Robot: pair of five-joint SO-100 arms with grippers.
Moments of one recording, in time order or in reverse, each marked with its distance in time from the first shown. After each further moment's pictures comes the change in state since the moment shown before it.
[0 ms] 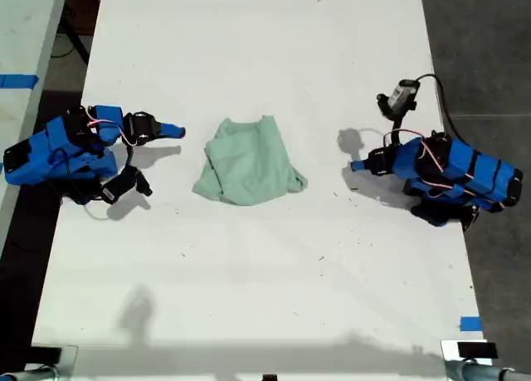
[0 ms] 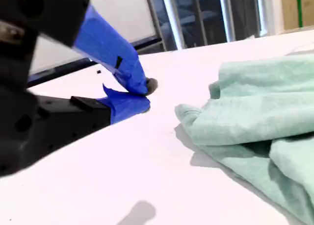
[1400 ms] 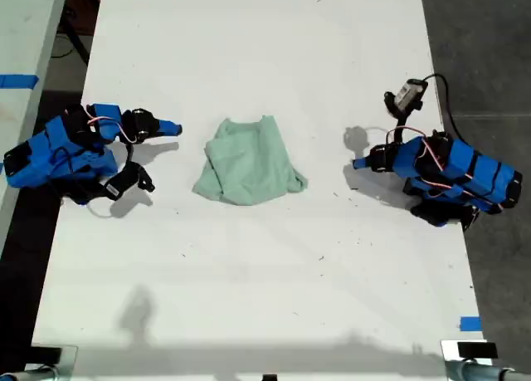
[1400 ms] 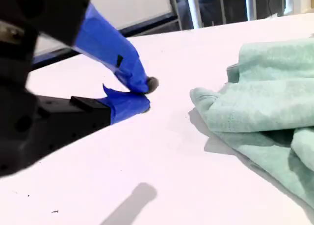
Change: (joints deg) arm 0 -3.4 0.1 0.0 3.1 -2.2; arm 1 1.8 0.3 0.2 0.9 5.1
